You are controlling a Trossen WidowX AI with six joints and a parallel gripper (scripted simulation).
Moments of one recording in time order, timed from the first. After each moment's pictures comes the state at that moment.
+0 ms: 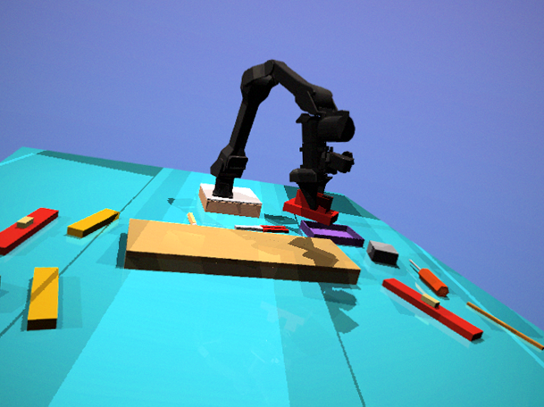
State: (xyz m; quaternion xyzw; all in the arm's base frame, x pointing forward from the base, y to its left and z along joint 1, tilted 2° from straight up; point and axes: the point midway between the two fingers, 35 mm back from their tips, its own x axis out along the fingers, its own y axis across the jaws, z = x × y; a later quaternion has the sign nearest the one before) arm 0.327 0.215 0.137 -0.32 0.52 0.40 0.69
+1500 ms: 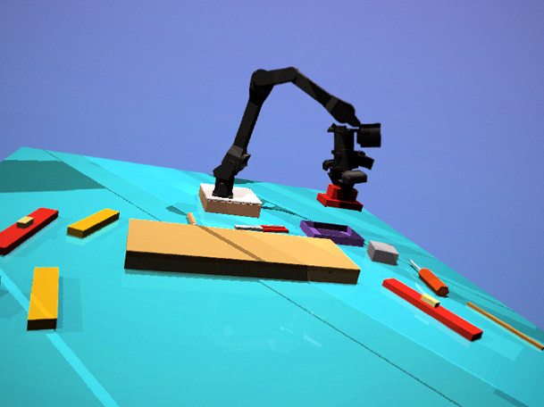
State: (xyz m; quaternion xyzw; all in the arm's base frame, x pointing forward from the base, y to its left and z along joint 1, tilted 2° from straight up) arm 0.096 0.351 0.112 -0.47 0.39 0.61 0.51
